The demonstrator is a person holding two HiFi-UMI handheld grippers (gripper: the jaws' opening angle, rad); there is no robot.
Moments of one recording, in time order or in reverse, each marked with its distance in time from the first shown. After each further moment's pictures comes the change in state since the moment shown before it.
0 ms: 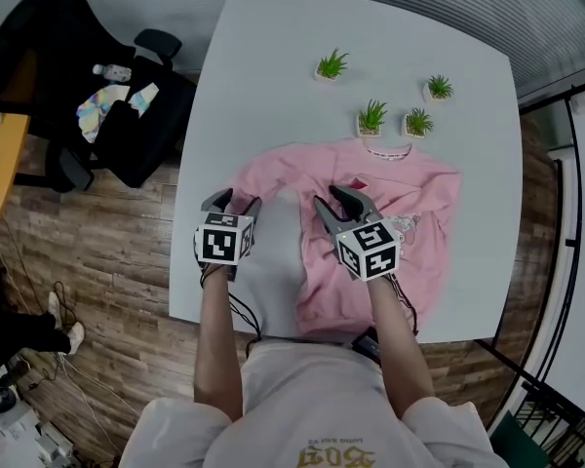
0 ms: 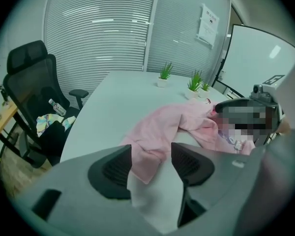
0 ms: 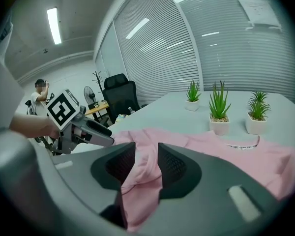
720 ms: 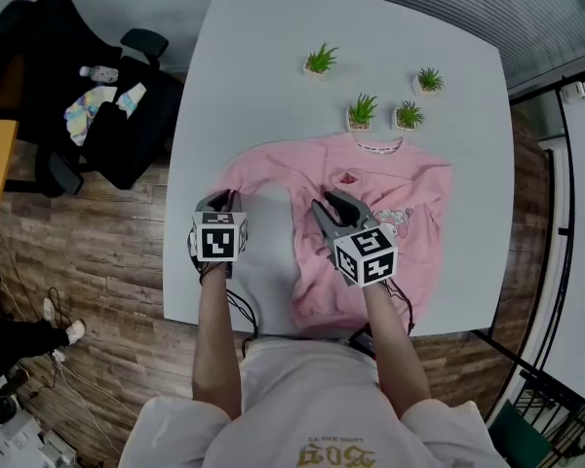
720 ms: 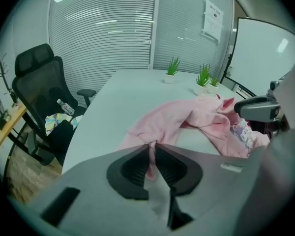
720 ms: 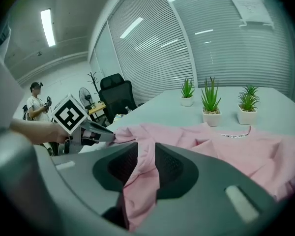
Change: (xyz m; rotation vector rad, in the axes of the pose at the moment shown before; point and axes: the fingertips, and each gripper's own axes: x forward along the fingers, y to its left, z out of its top) left arm 0.007 0.016 -0.009 -0.011 0.013 0.100; right arm -0.016 0.003 -0.013 0.053 0.013 -0.035
